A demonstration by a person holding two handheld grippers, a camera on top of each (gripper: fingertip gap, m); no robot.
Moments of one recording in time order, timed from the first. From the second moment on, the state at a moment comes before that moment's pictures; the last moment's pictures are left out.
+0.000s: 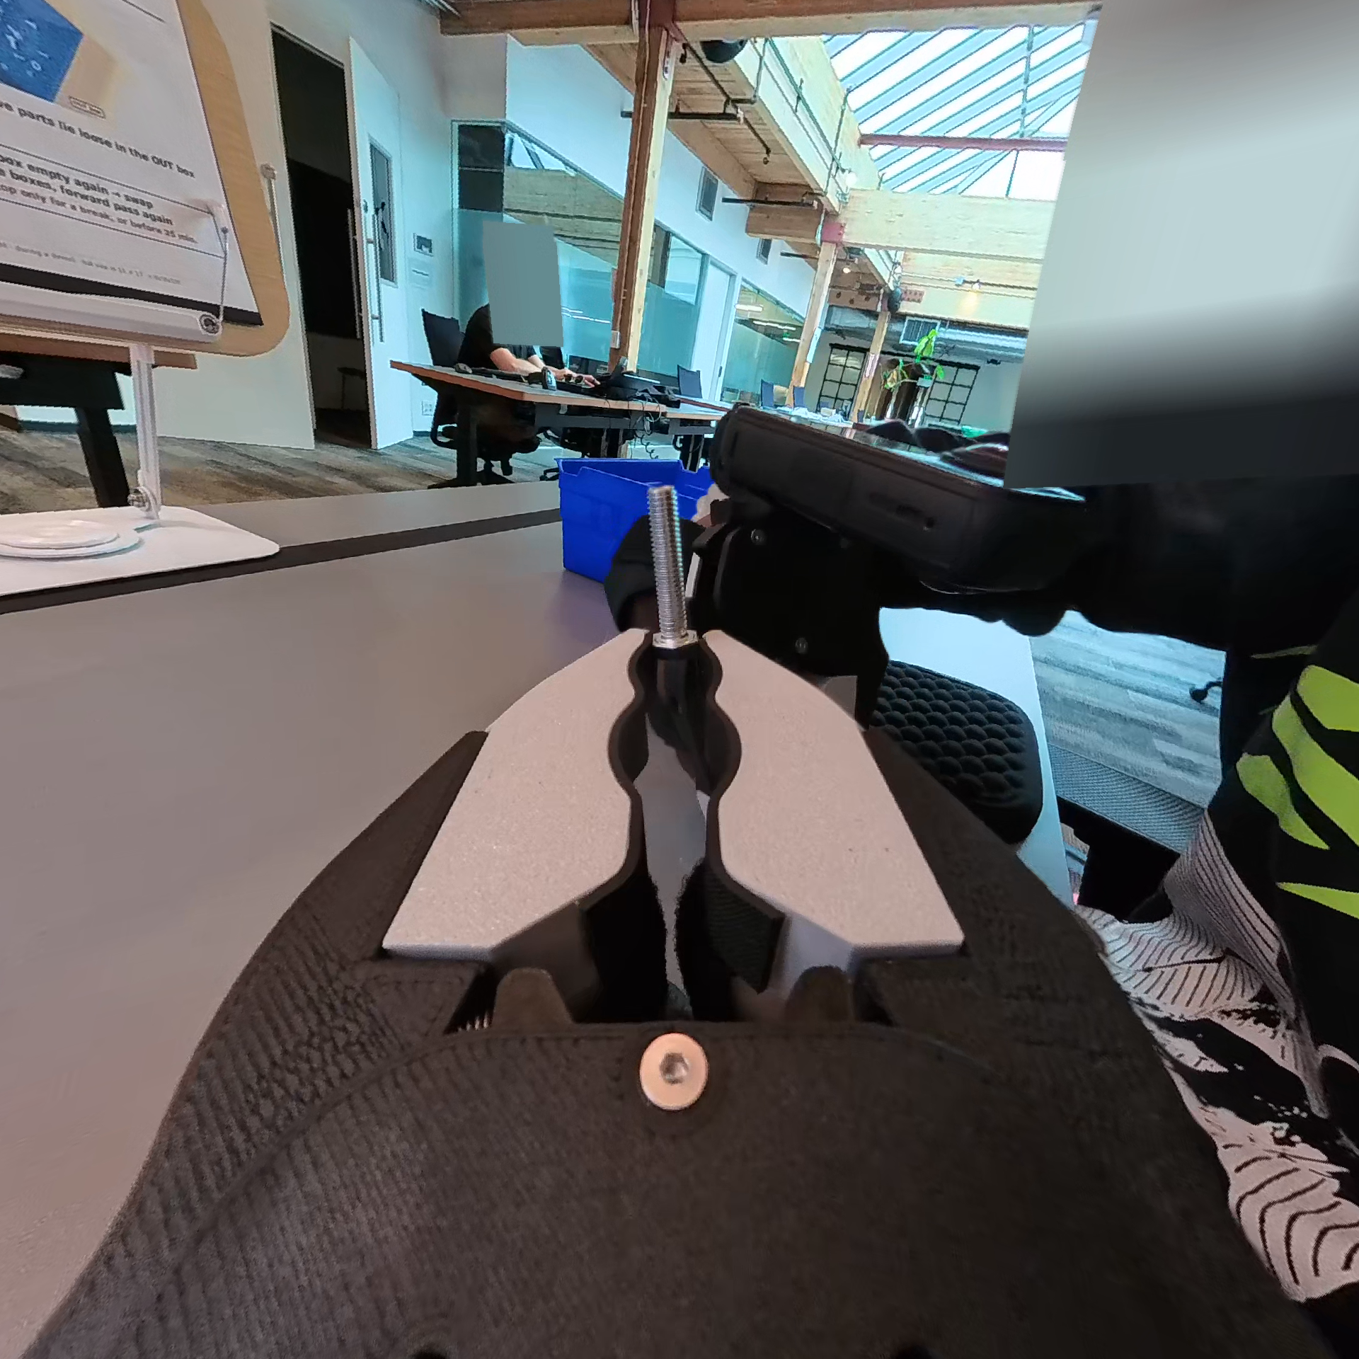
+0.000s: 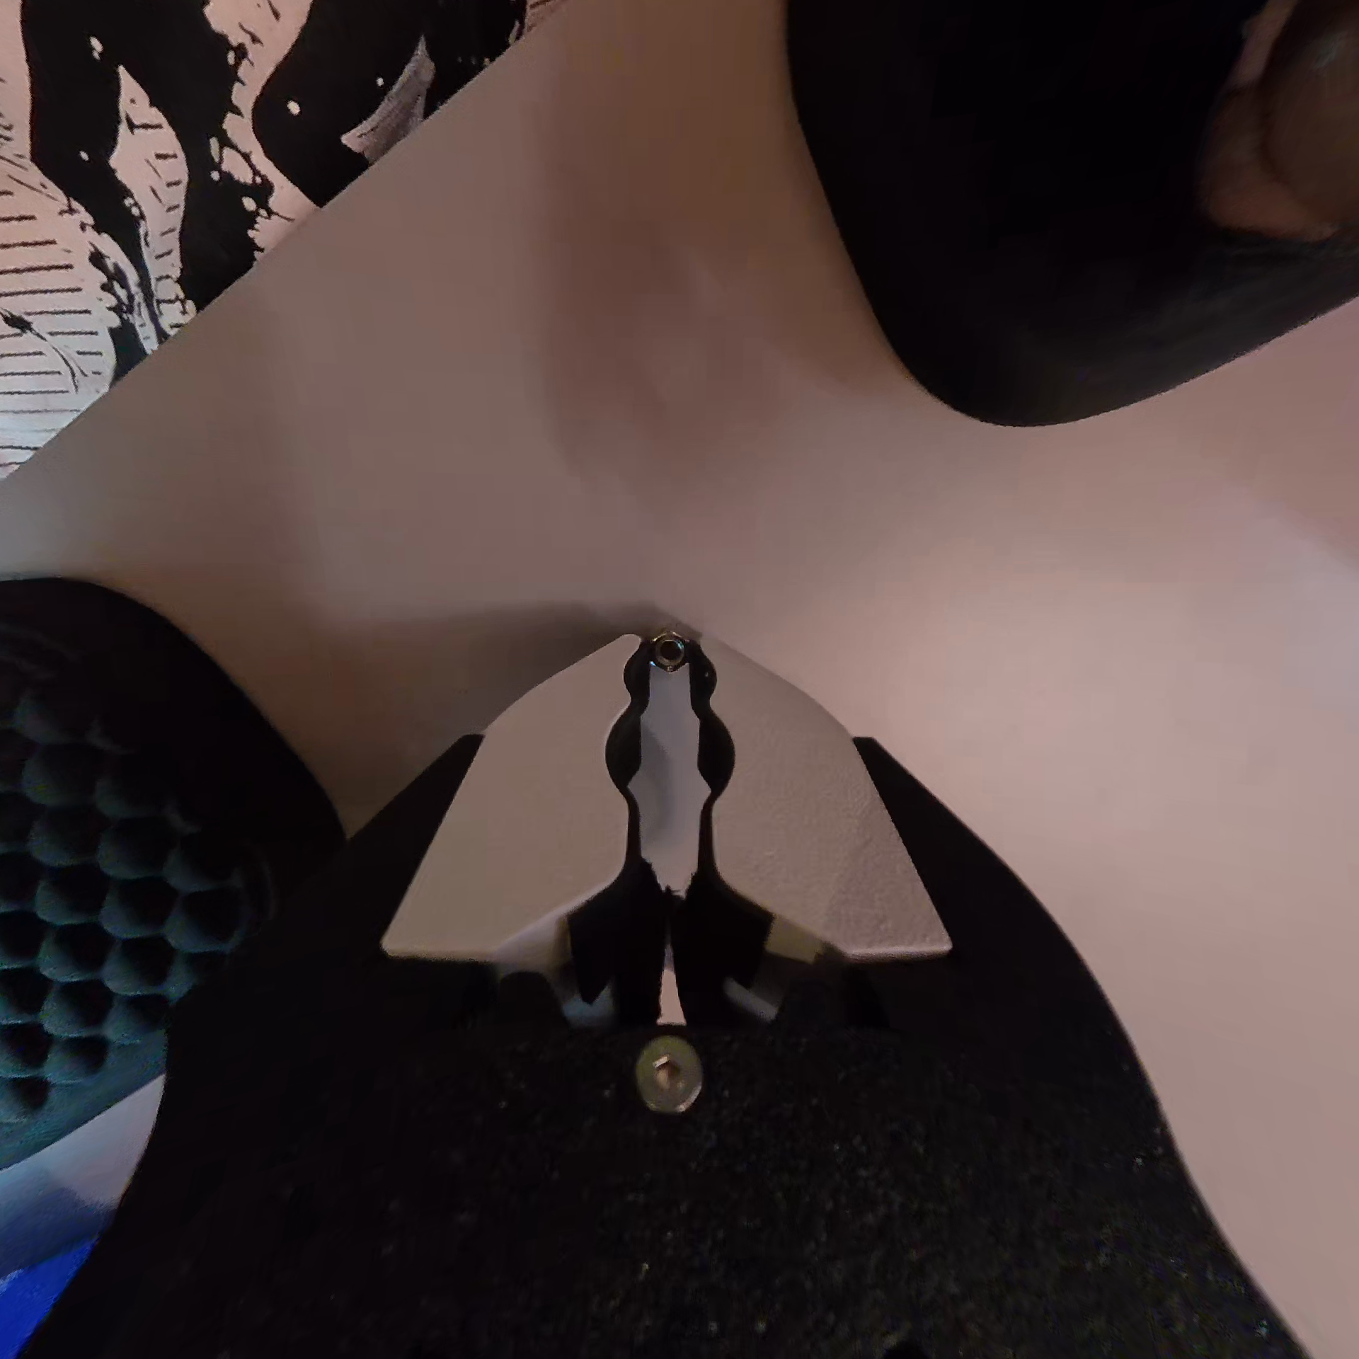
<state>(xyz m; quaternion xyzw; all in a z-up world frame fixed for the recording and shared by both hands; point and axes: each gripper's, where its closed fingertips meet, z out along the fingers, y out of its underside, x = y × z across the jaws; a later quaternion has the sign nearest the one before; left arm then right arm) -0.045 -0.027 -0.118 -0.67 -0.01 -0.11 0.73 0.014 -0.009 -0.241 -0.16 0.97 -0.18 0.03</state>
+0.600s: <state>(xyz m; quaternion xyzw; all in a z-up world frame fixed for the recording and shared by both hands) 0.045 0.001 -0.142 -0.74 0.20 -0.14 0.63 0.043 -0.007 -0.079 -0.02 0.96 -0.26 -0.05</state>
